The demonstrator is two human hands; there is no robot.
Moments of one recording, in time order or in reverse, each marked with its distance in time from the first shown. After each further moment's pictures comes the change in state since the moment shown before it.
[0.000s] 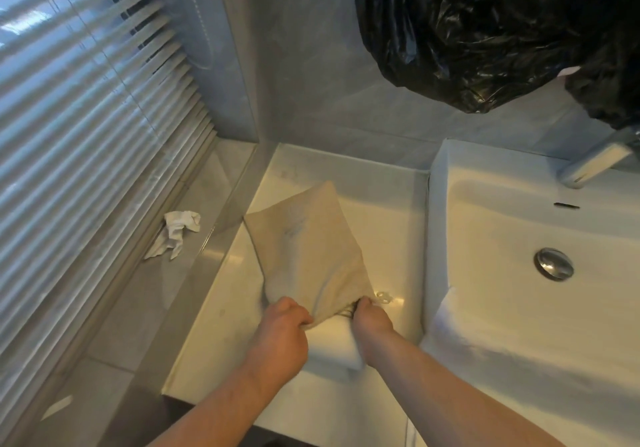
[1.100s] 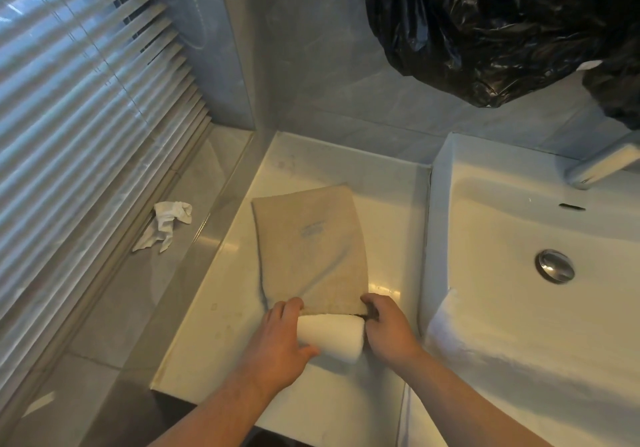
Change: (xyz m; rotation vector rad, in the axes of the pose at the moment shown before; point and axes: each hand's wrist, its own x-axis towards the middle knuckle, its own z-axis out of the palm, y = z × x) left_hand -0.001 0.000 0.018 0.072 -0.105 -0.113; right_hand 0.015 0.041 -0.031 -0.124 -0.021 -0.519
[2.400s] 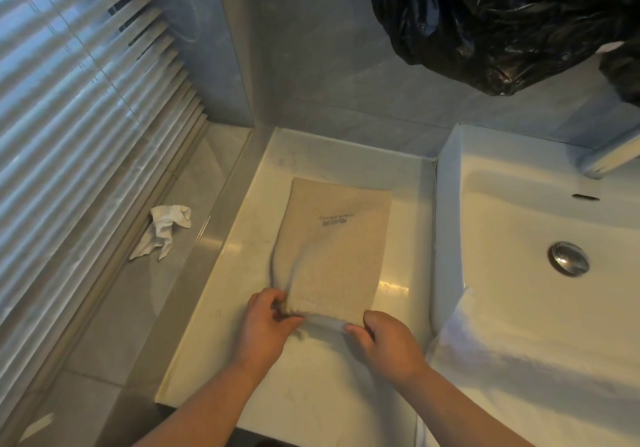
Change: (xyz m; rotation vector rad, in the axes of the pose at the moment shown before) left_hand 0.032 -0.038 -0.006 -0.466 0.206 -0.174; right_hand -0.007 0.001 0.020 -0.358 0.002 -0.186
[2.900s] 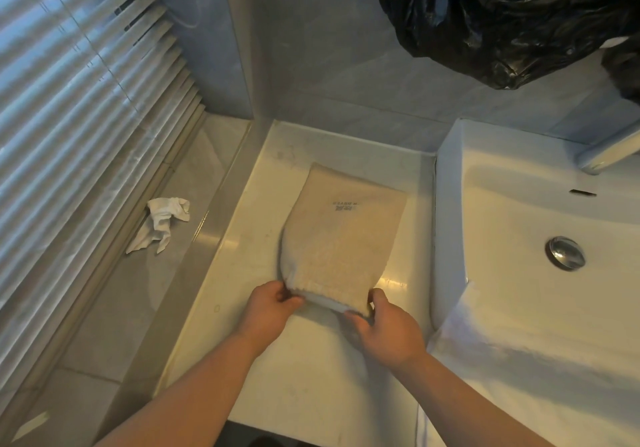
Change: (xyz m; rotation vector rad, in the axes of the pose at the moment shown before) left_hand 0.024 0.002 -0.001 -0.114 -0.204 -0.133; right_hand 0.007 -0.013 -0.003 -0.059 0.047 0.186
